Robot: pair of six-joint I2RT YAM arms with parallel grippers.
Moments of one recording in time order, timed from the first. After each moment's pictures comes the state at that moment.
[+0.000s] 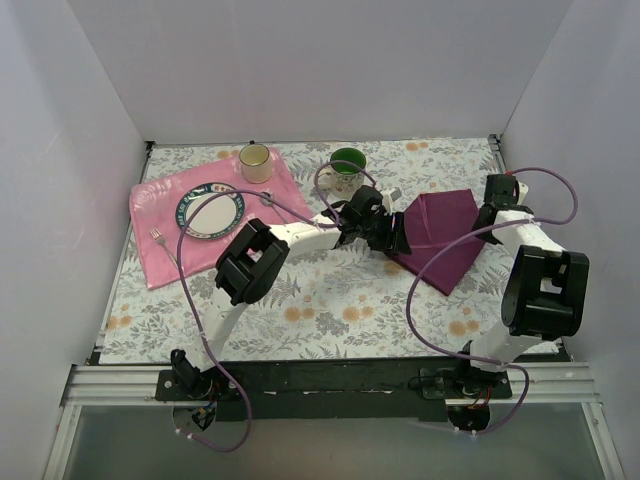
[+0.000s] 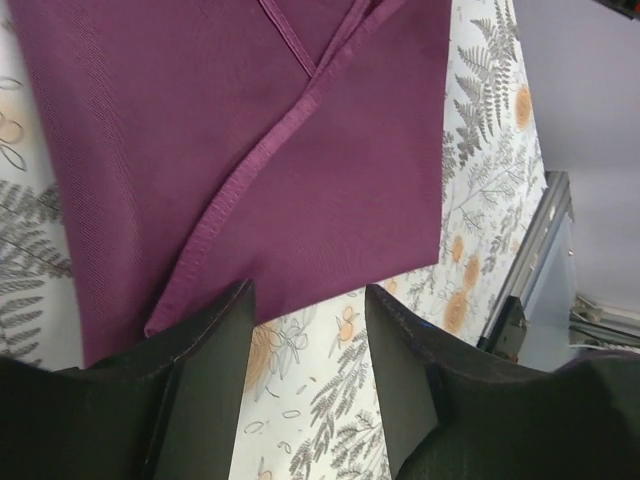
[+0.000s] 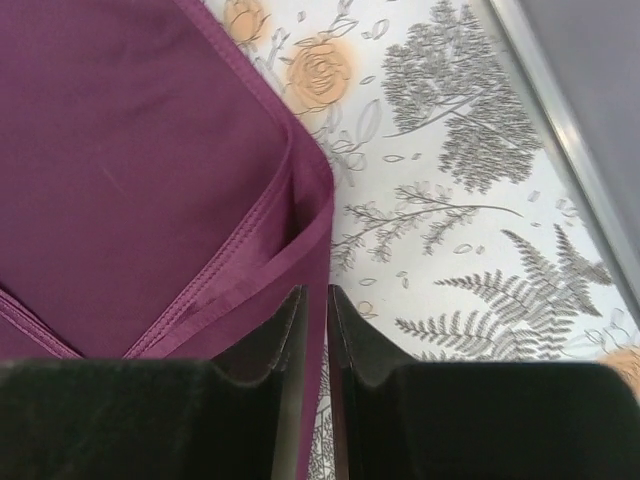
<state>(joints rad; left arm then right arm) -0.83 2.28 1.67 -0.01 0.46 -0.65 -0.13 1.58 1.02 -0.40 0.32 0.32</state>
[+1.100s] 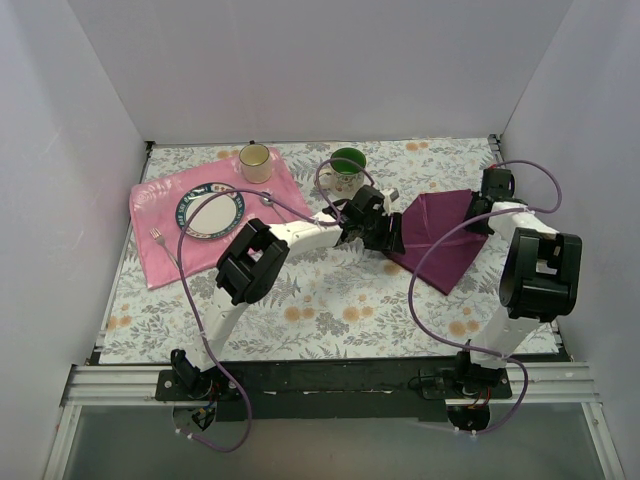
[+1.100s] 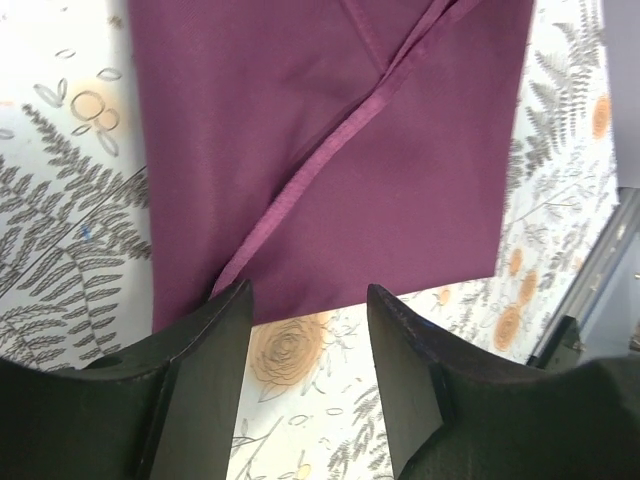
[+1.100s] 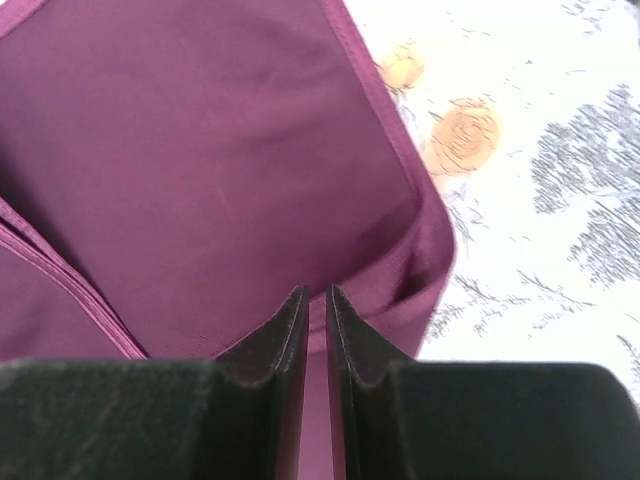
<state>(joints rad) -0.83 2.30 1.72 -0.14 0.34 -0.58 -0.13 1.74 1.10 -0.31 0.09 0.21</state>
